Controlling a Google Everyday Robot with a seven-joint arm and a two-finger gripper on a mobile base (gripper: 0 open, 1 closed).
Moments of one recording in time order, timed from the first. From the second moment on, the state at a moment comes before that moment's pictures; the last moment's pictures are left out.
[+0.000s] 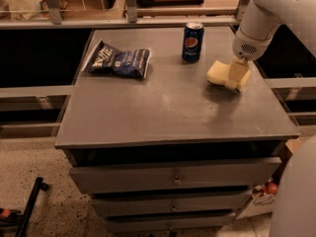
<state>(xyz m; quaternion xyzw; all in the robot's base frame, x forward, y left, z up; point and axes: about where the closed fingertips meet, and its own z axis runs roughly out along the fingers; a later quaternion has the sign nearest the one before) 0.647 -0.244 0.845 -0.53 0.84 -0.04 0.09</state>
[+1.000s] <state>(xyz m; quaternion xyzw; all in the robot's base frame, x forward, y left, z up) 0.697 -0.242 0.857 -0.52 0.84 -0.02 0.12</state>
